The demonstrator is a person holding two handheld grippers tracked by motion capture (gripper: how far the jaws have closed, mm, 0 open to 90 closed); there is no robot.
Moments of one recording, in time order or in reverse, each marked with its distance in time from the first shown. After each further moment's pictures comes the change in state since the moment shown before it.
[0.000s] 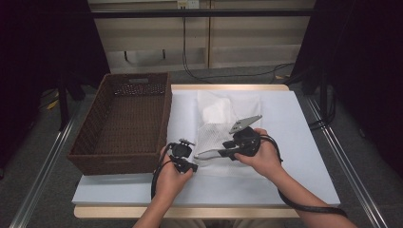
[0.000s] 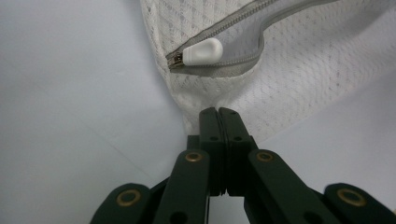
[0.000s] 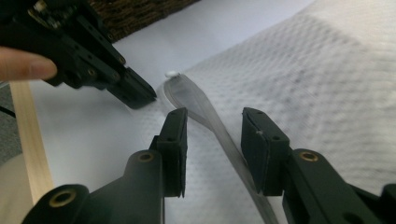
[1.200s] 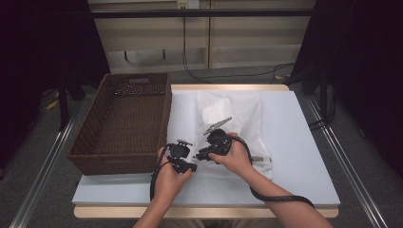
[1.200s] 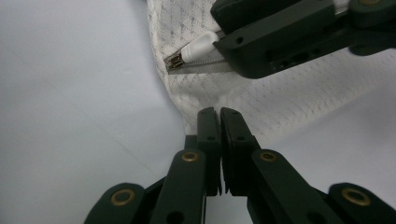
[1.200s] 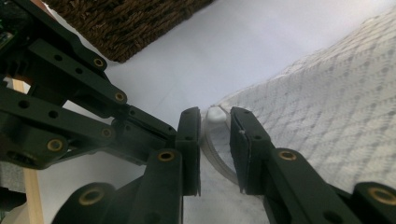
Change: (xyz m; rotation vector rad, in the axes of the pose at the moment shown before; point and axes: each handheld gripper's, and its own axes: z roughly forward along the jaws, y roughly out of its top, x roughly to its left) left arm 0.003 -0.003 -0.004 -0.030 0.001 -0.014; right arm 0.008 0.017 0.082 0.049 0.123 0.114
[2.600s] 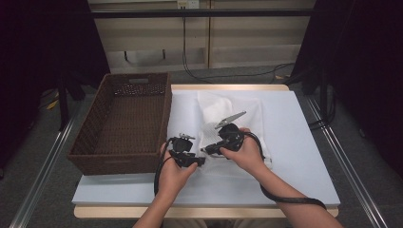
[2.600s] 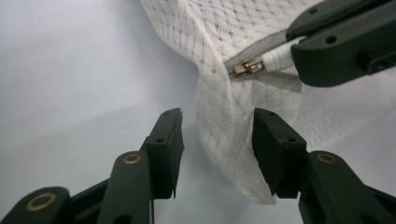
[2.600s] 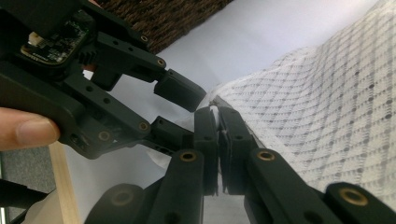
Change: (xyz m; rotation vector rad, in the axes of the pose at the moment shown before) left arm -0.002 0.018 0.003 -0.132 -0.031 0.024; right arm -0.003 0.000 -0.045 -0.041 -0.004 0.014
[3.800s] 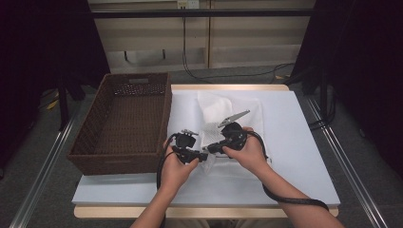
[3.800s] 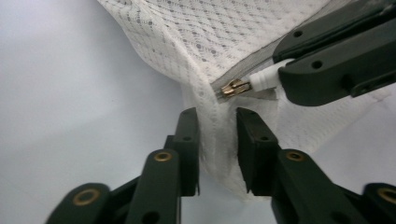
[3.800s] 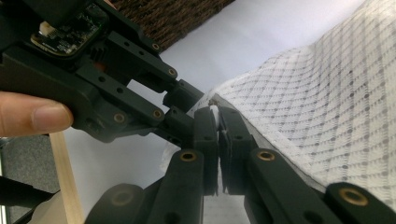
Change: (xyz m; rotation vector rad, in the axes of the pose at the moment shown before) left arm -0.001 0.012 0.001 -0.002 -0.074 0.021; right arm -0.002 -0.001 -0.008 -0.011 -0.004 0.012
